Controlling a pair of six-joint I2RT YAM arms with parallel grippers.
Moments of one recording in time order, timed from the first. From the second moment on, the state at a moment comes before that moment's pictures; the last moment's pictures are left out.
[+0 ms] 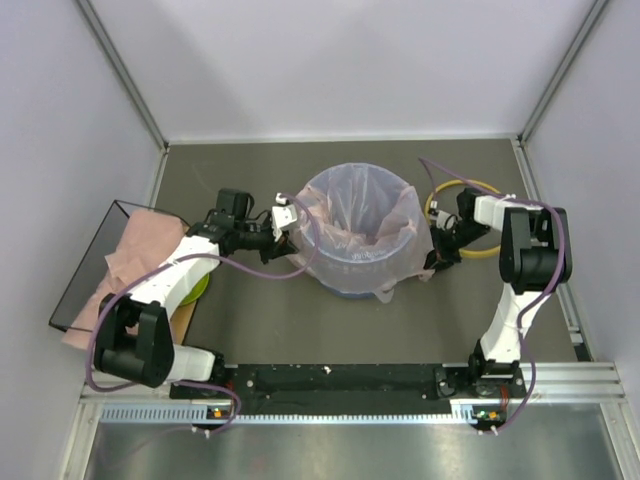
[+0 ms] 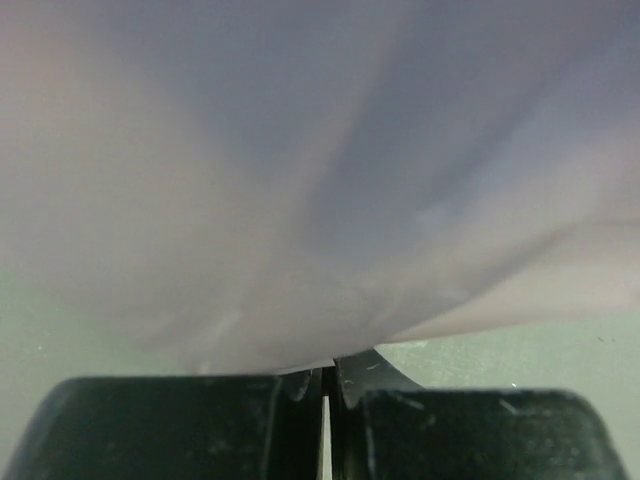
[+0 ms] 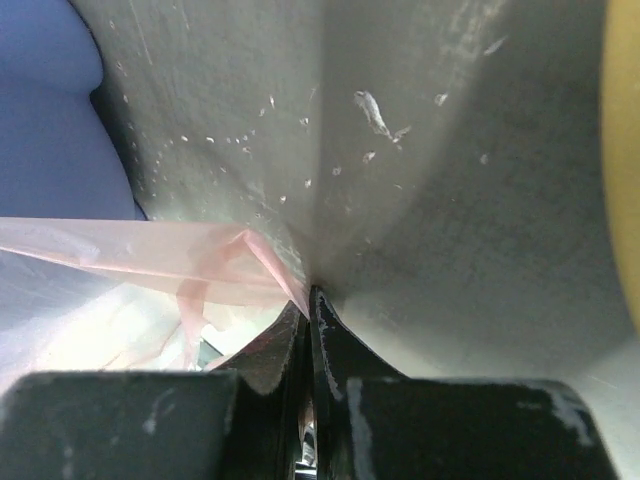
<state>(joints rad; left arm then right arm) -0.27 1.35 0.90 -0.41 0.84 0.72 -0.01 1.94 1.16 -0.86 -0.62 -0.12</state>
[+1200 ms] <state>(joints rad) -0.17 1.10 1.21 -0.54 0.91 0.51 0.27 1.52 2.02 -1.12 -0.79 -0.52</state>
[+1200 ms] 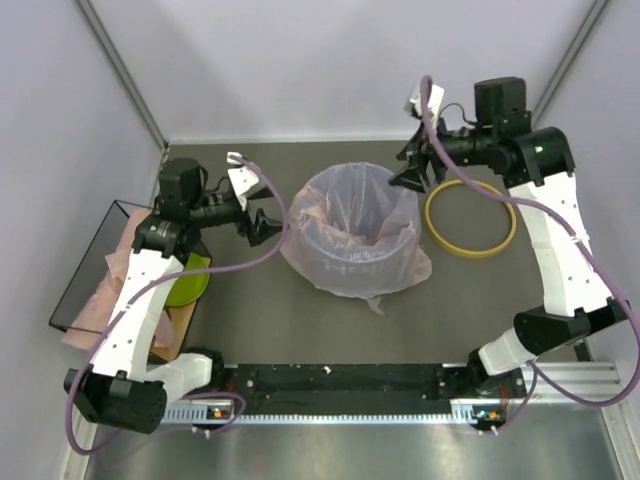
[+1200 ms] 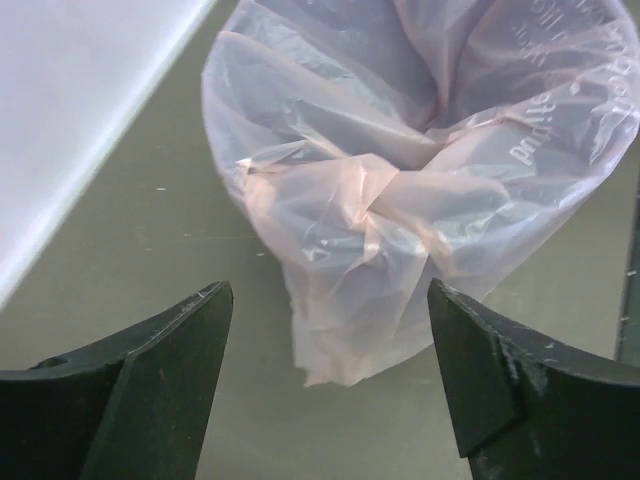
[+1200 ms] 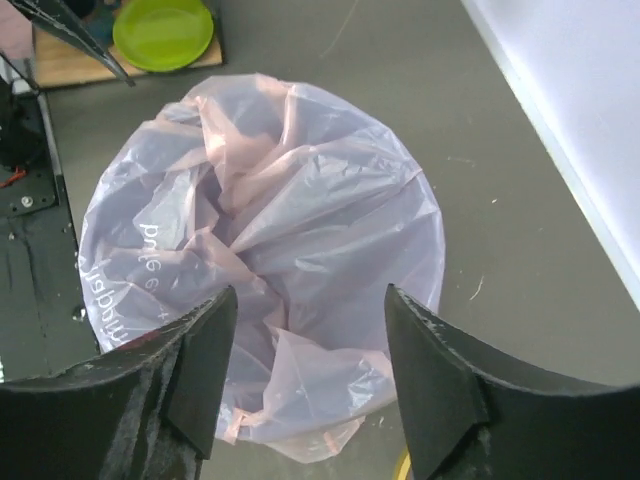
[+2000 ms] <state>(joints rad) -0.19 1.29 1.15 -0.53 1.02 0.67 0.04 1.47 1.53 -1.32 -0.91 -1.15</state>
